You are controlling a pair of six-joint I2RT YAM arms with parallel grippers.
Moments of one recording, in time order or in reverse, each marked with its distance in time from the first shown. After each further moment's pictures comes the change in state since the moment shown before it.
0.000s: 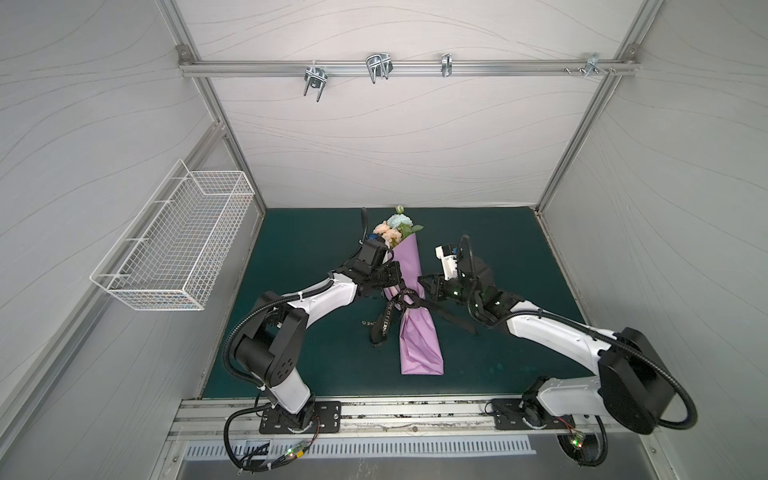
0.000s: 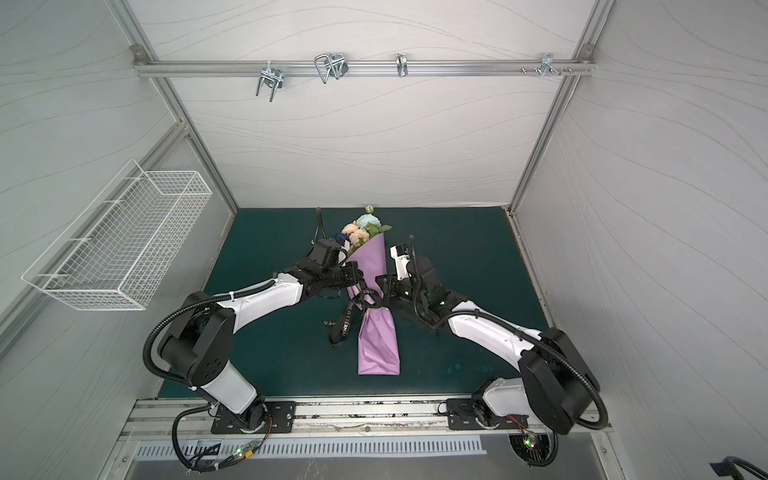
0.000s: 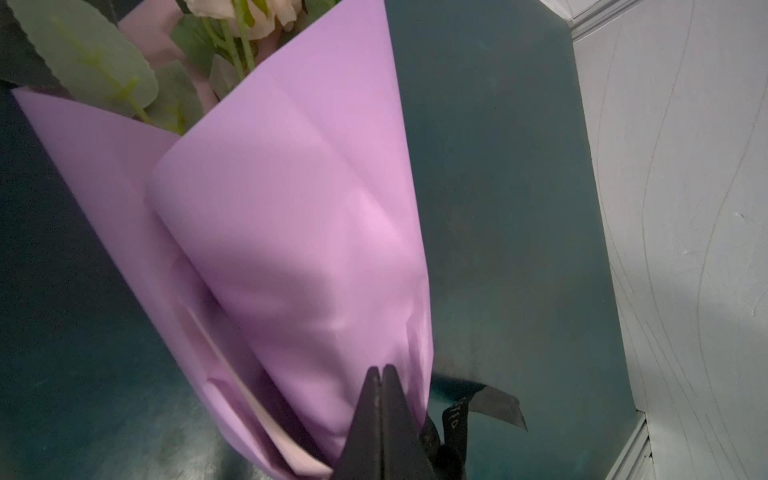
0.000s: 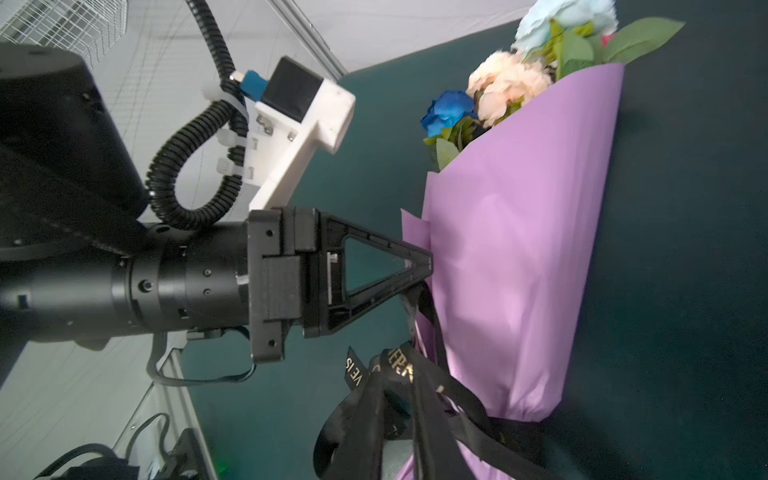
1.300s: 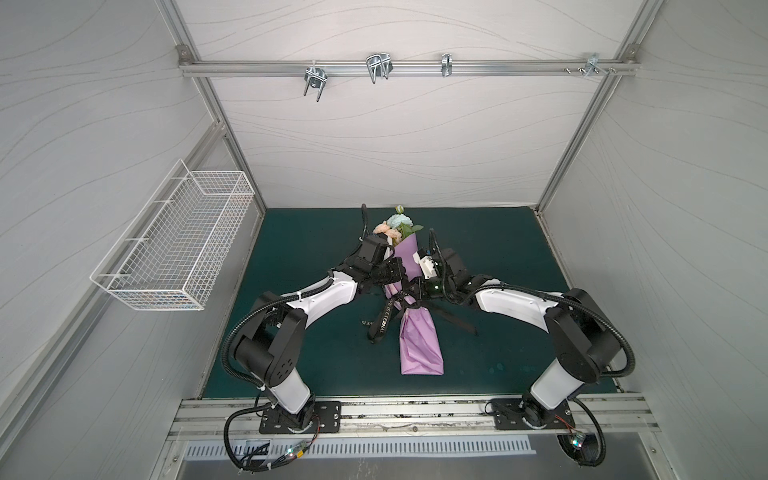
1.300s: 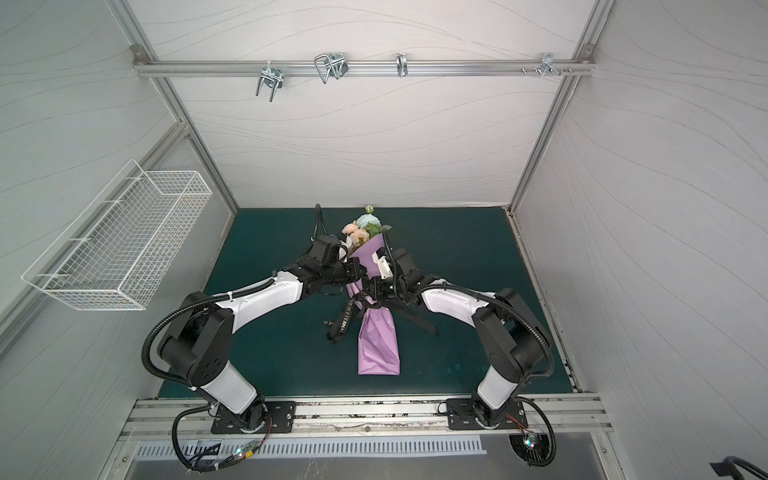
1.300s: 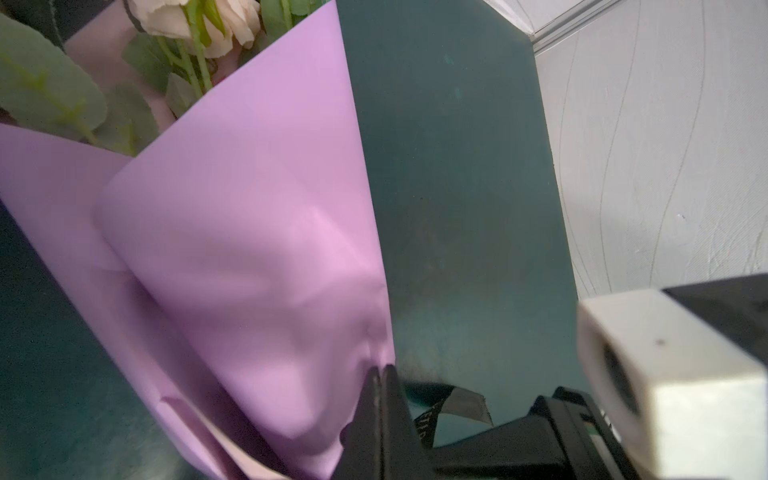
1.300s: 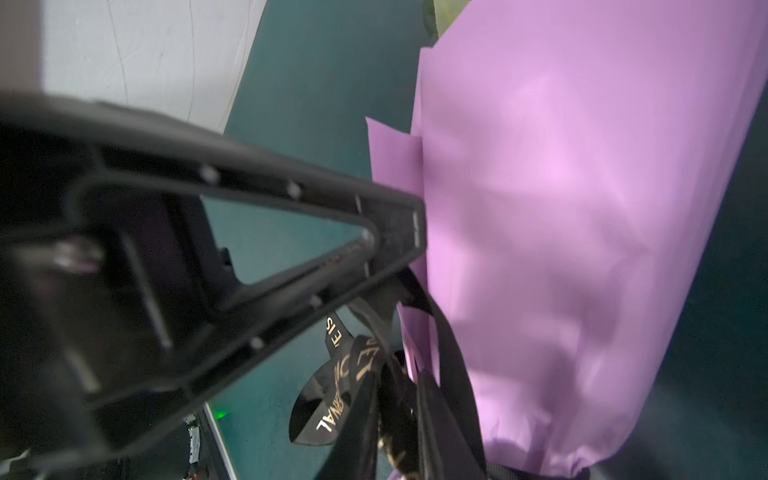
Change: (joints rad) left arm -0.002 -0.002 0.027 0.020 0.045 -0.038; right arm 0.003 0.296 0.166 -0.115 -0.131 -0.020
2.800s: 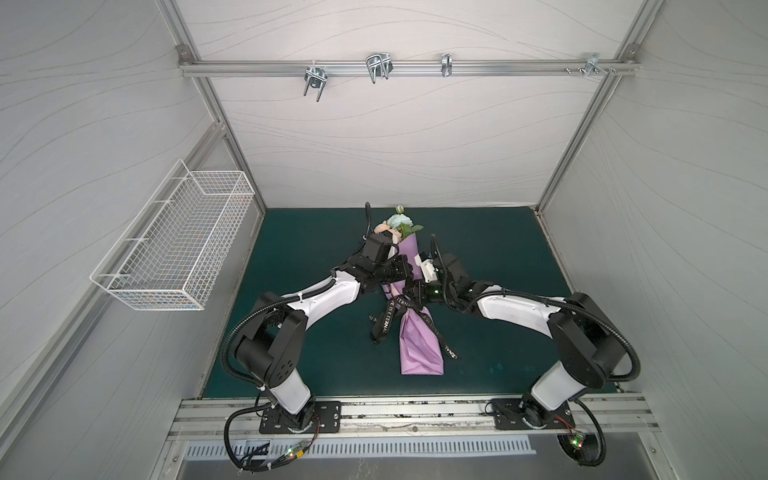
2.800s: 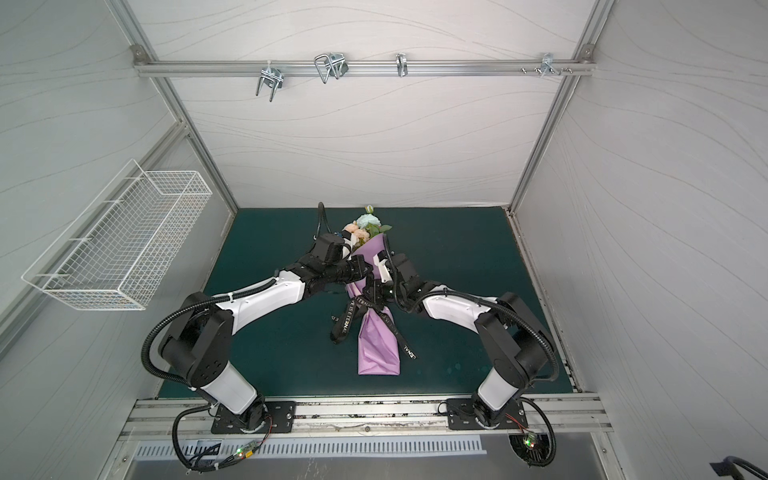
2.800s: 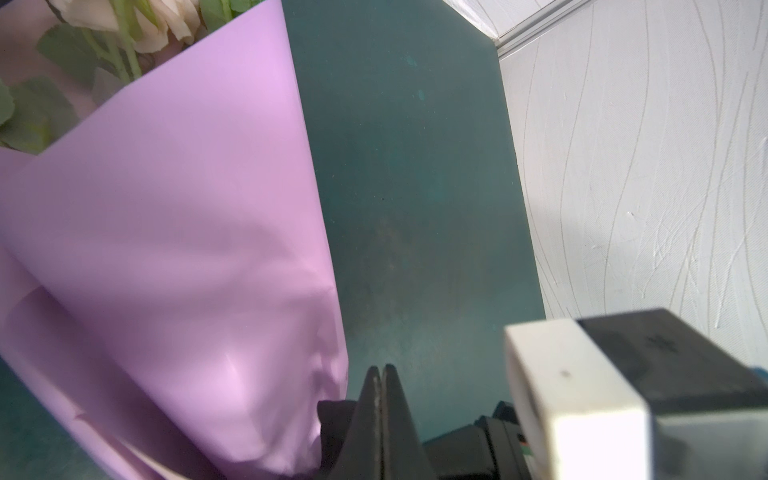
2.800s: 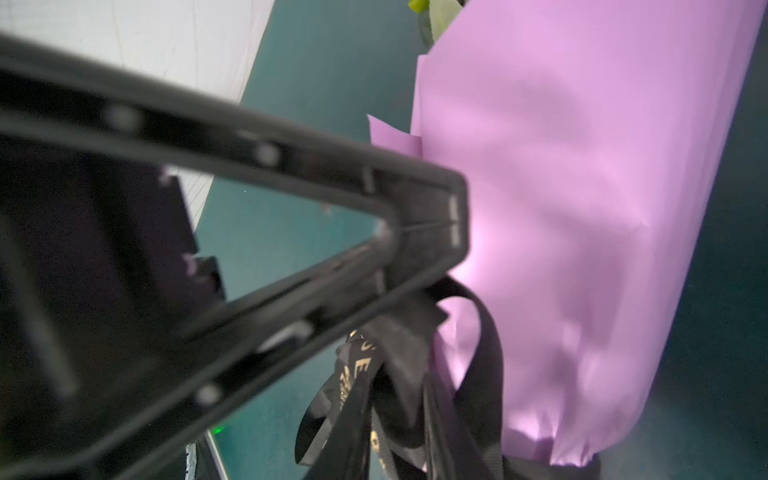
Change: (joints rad) left arm -0.031 0.000 0.021 0.026 0.031 -0.050; right arm 0.023 -0.027 -0.056 0.073 0.066 0.051
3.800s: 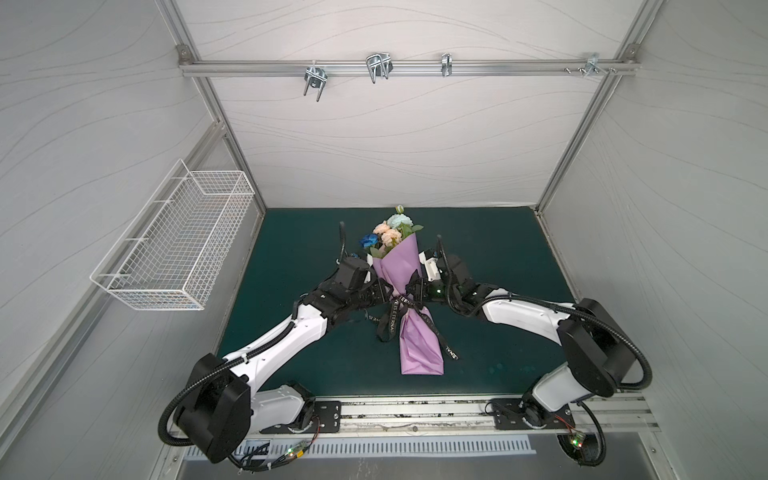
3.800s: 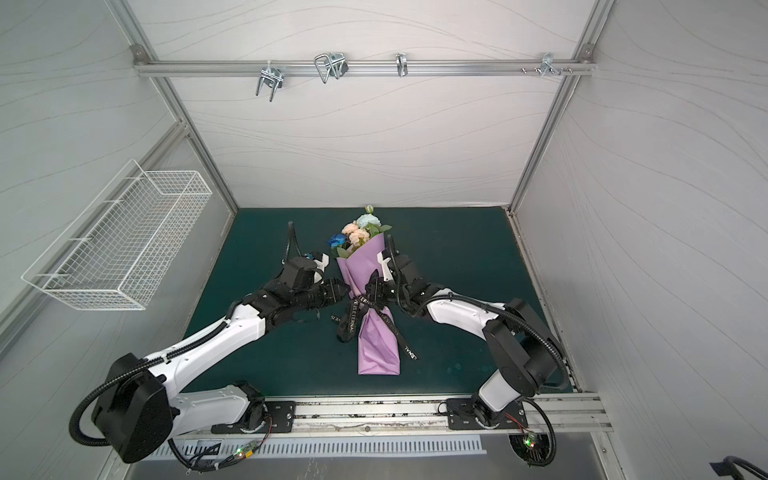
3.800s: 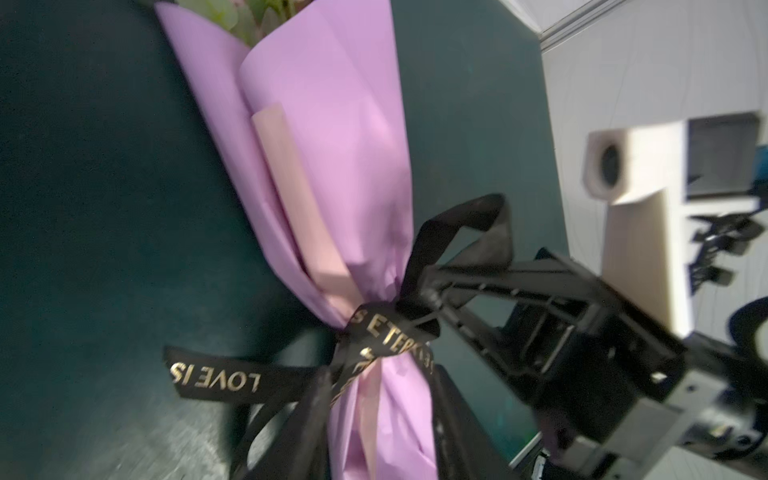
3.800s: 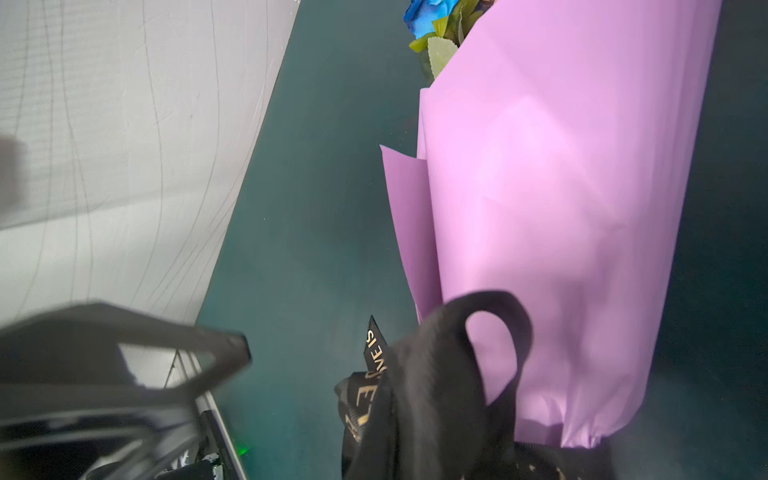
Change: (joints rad) left arm 0.003 -0.441 -0.322 -0.213 -0.110 0.016; right arm 0.008 -0.066 -0.037 0.043 0.031 0.100
